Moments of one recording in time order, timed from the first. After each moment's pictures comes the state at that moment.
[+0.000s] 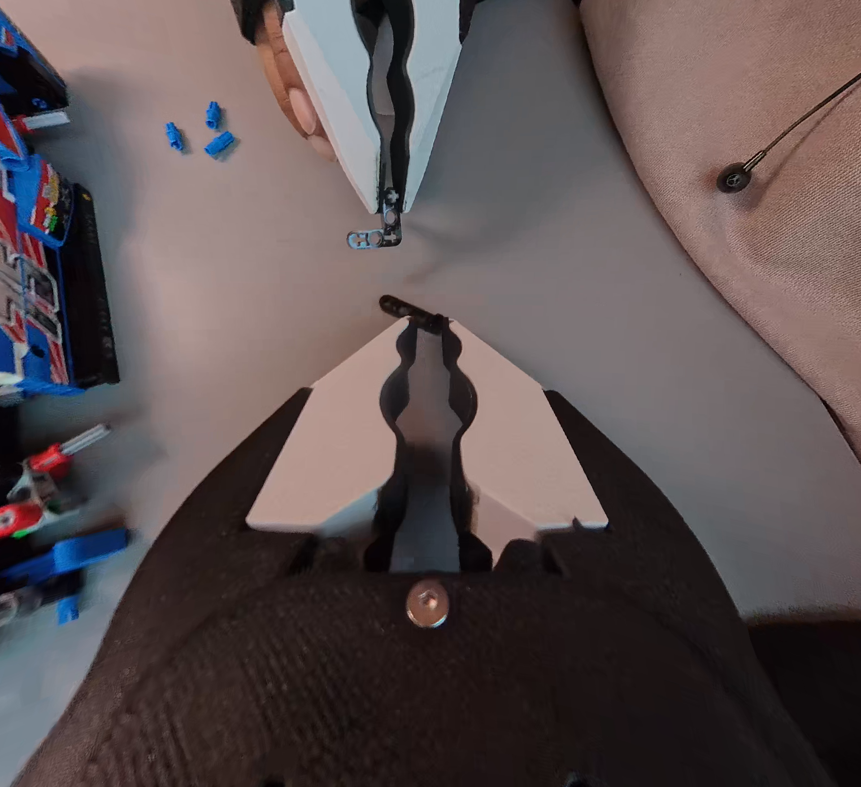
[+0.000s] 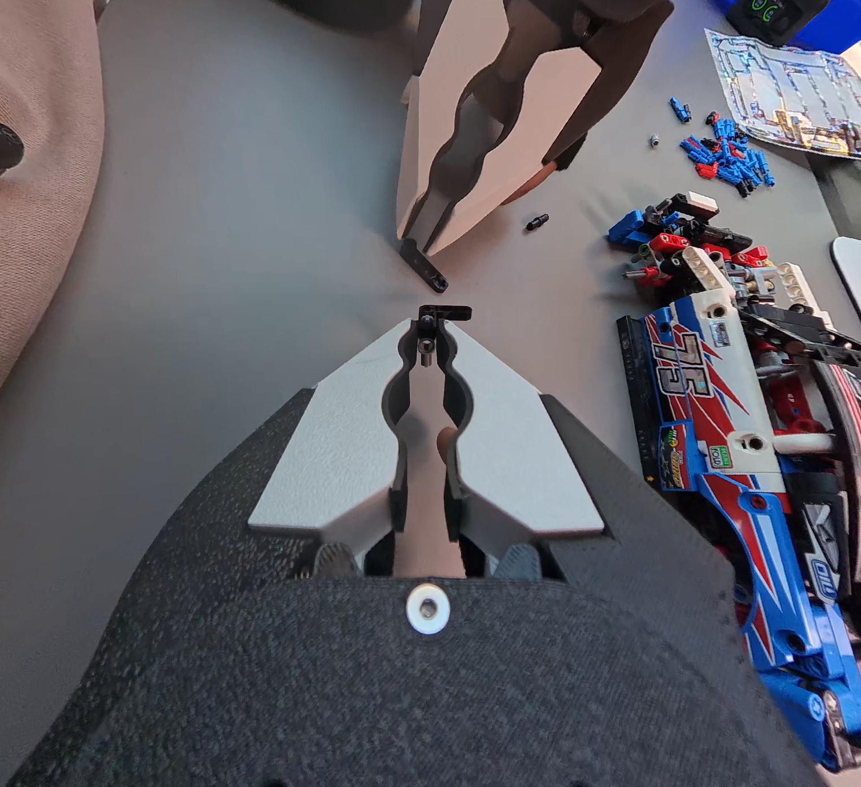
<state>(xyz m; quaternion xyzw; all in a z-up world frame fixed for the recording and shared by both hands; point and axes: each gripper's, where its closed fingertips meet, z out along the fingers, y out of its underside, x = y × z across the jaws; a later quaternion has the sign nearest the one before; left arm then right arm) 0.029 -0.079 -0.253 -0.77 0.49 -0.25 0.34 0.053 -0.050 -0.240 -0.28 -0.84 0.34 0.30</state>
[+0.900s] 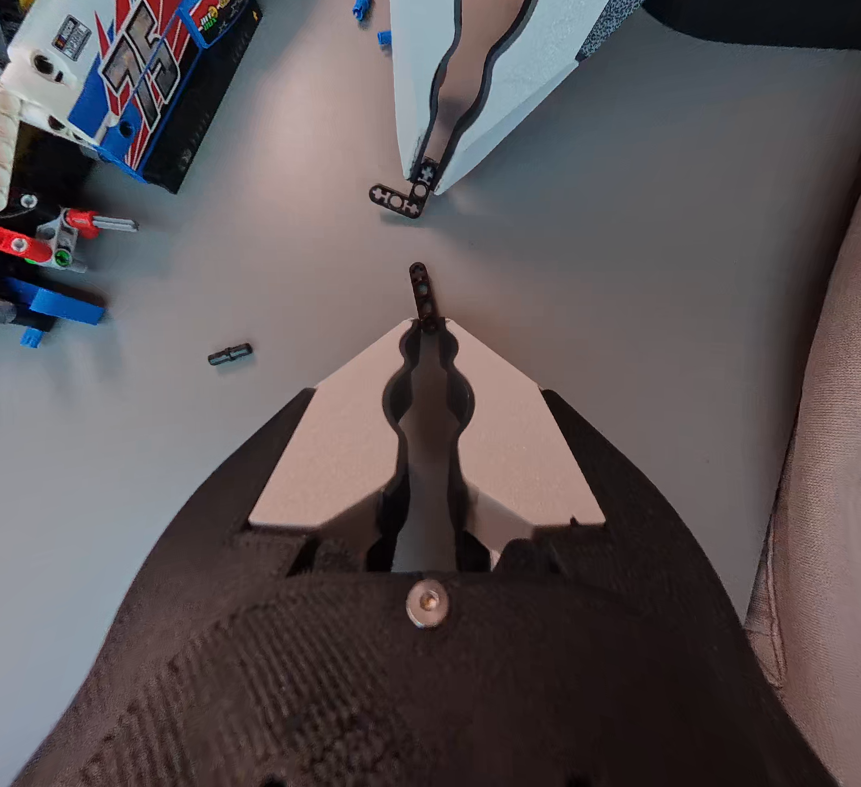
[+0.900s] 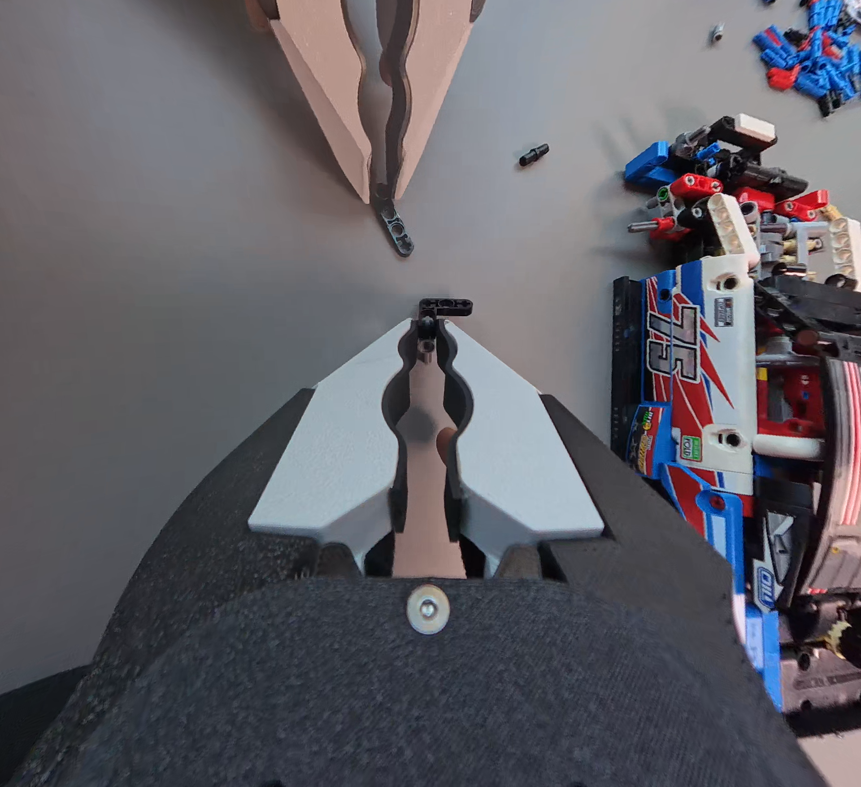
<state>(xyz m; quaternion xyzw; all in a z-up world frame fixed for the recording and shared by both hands) 0.026 -0.071 -0.260 -0.91 0.21 -0.10 0.33 0.041 -0.025 -0.254 -0.30 -0.89 0.26 0.23</state>
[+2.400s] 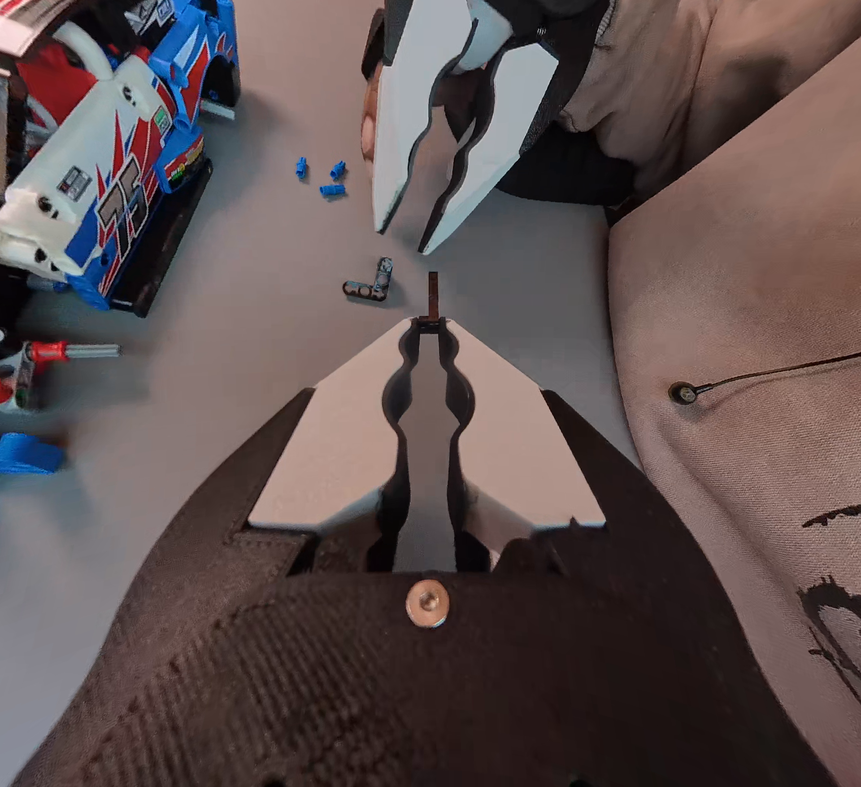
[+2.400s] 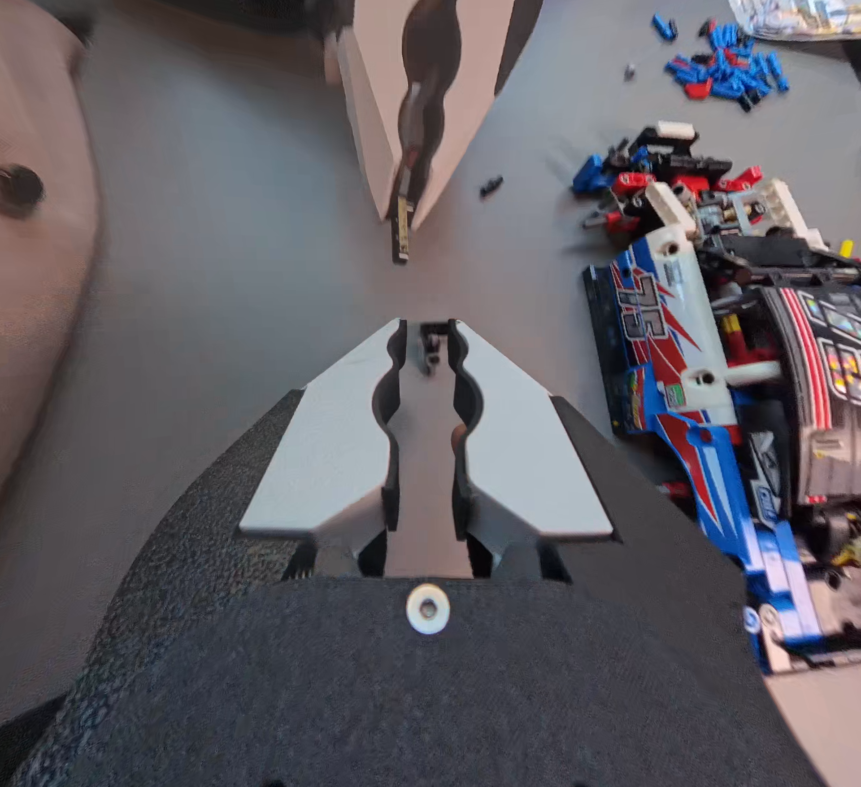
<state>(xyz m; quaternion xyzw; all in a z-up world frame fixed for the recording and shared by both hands) 0.033 -0.053 -0.220 -0.82 0.25 -0.33 0.40 0.048 -0.021 -0.226 -0.36 -0.83 0.34 0.24</state>
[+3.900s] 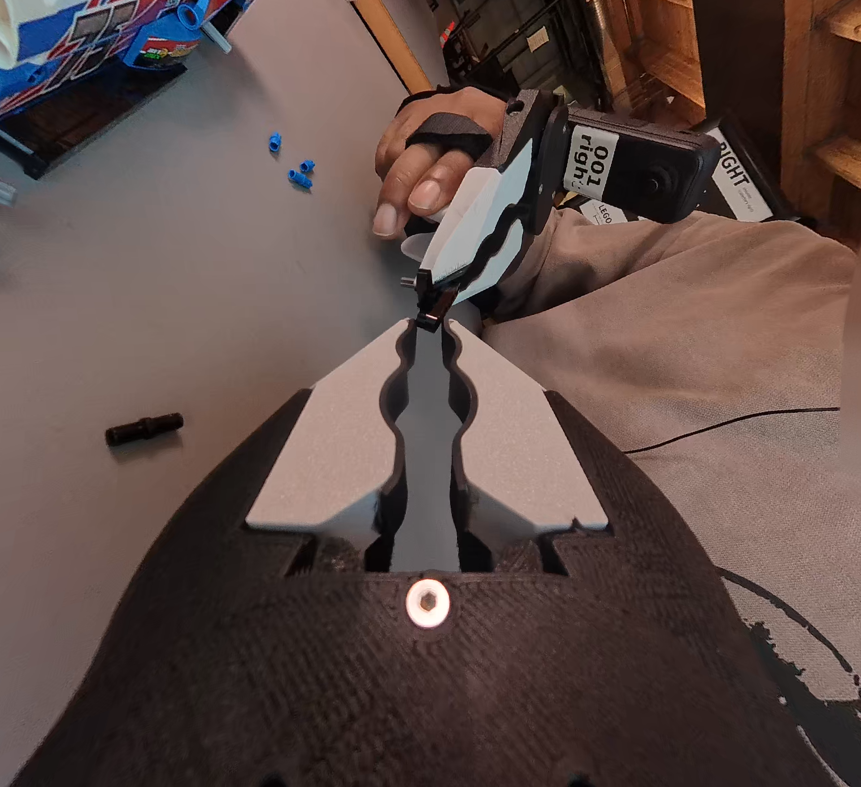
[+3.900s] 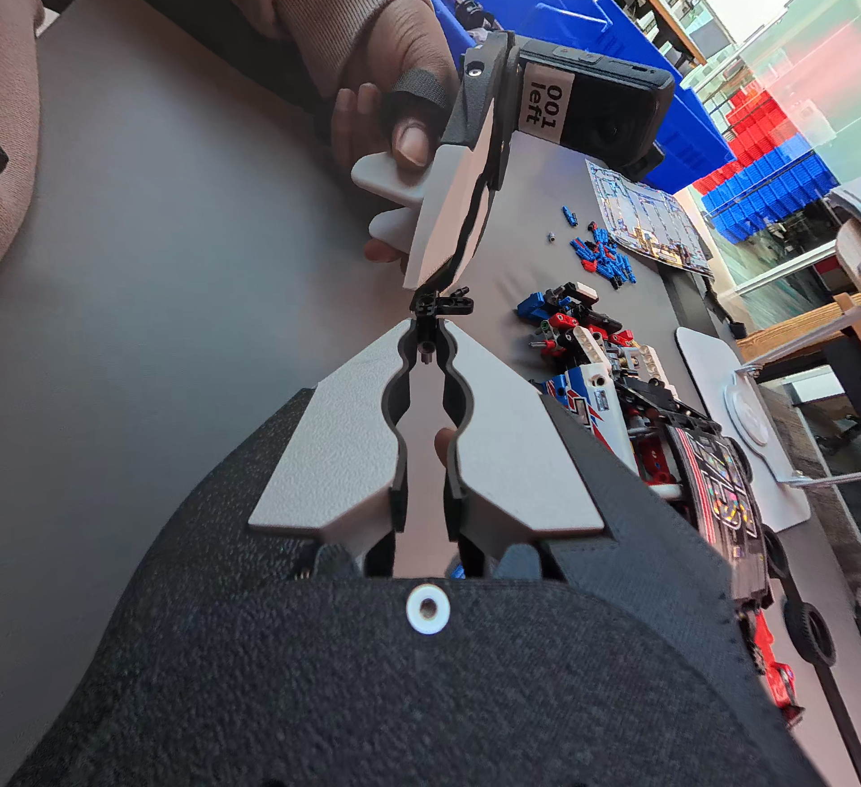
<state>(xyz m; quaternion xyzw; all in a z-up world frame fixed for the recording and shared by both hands) 0.036 -0.053 -0.208 -0.75 0.05 -0.56 0.34 0.028 -0.049 -0.209 -0.22 -0.81 0.35 0.42</state>
